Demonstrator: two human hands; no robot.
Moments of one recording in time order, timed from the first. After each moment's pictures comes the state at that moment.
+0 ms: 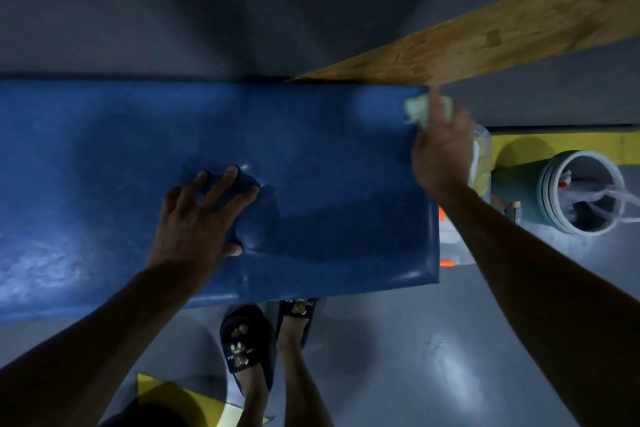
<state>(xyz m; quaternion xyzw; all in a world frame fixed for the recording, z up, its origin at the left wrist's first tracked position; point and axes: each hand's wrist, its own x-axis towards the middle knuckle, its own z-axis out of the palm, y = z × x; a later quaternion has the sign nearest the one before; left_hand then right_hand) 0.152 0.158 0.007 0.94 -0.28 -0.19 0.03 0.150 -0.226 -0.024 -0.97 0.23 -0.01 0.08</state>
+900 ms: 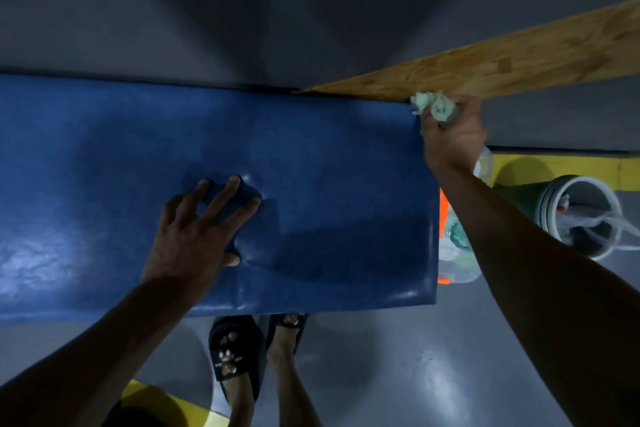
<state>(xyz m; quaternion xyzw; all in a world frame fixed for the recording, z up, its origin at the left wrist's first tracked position) 0.148 0.159 0.006 0.94 -0.28 -0.18 0.01 0.197 -0.226 -0.004 -0.88 0.37 -0.10 0.28</state>
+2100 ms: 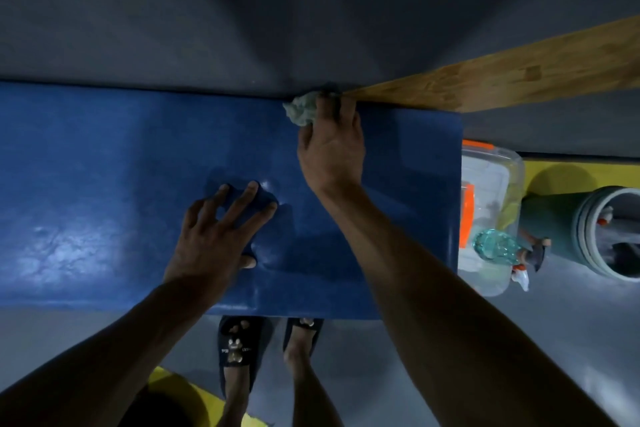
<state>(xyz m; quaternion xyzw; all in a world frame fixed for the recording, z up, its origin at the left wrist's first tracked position) 0.149 0.161 0.004 0.94 -0.28 -0.21 -0.02 0.233 -0.042 -0.010 -0.96 0.14 -0.07 0.23</state>
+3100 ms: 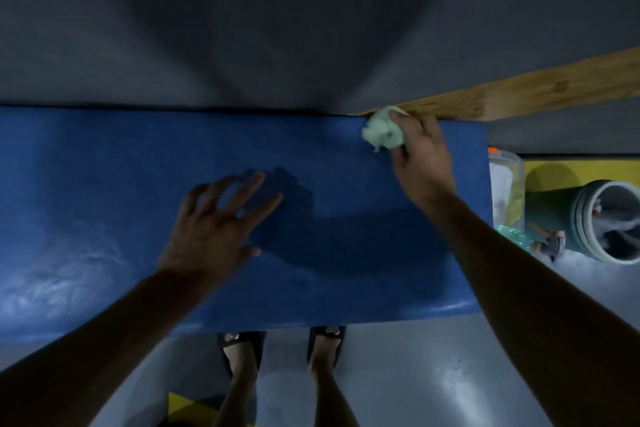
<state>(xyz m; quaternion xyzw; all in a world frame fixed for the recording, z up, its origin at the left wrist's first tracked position) 0.207 0.241 0.022 0.93 -0.35 -0.12 0.04 0.217 -0.099 -0.006 -0.97 0.14 -0.05 0.21</state>
